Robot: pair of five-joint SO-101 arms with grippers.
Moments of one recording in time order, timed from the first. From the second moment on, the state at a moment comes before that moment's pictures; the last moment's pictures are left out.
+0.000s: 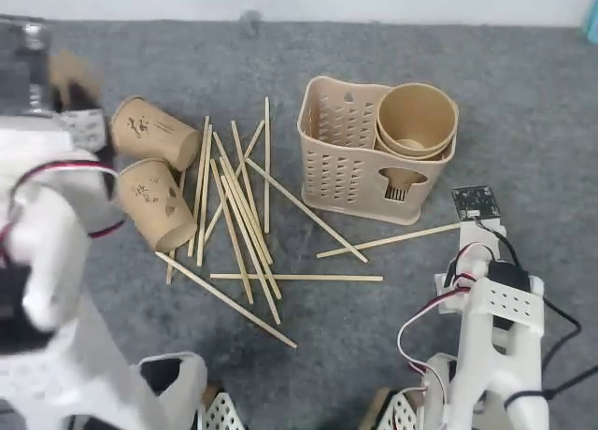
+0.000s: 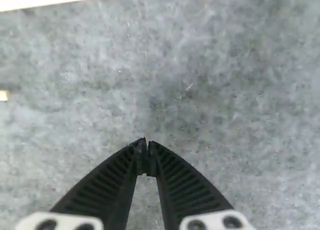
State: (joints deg) left arm -11.2 -32.6 -24.6 92.3 0.3; right arm 14.0 -40.6 69.4 57.1 22.1
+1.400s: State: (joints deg) left arm 39.9 22.6 -72.3 94.2 0.4; right arm 13.4 -40.6 69.4 56.1 22.0
